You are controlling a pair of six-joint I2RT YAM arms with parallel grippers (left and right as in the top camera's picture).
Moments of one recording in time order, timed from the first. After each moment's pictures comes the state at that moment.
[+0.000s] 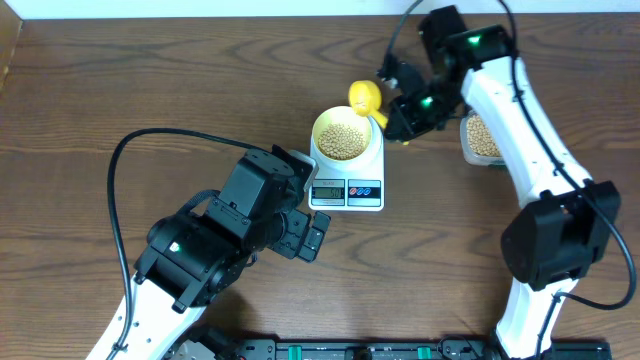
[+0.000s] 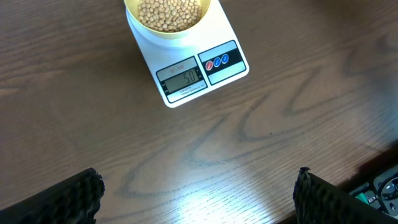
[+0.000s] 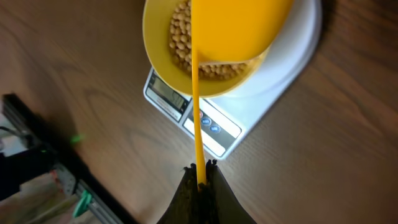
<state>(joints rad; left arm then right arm) -0.61 1.08 1.22 -1.13 0.04 -0.15 0.28 2.03 1.94 -1.37 -0.51 -0.22</state>
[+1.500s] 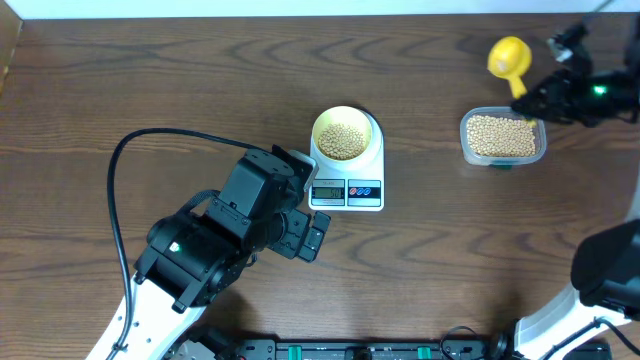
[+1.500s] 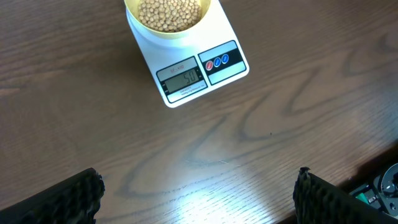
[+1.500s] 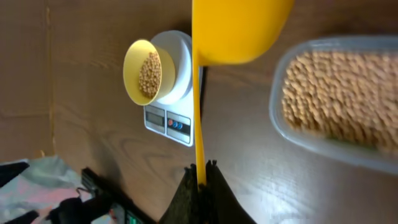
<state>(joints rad) -0.61 1.08 1.22 -1.13 0.04 -0.15 -0.32 1.88 1.95 -1.56 -0.74 -0.33</state>
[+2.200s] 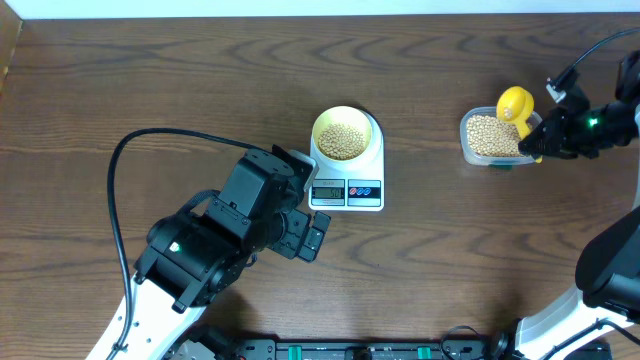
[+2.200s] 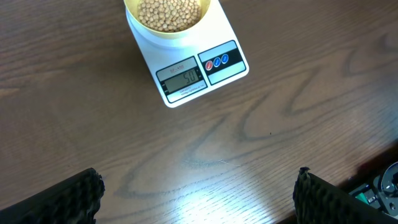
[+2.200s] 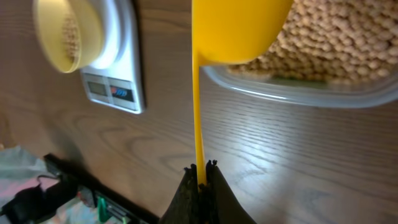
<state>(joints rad) -0.61 1.08 1.22 -1.13 0.04 -0.15 -0.36 1.88 1.70 -1.47 -0.56 -0.37</state>
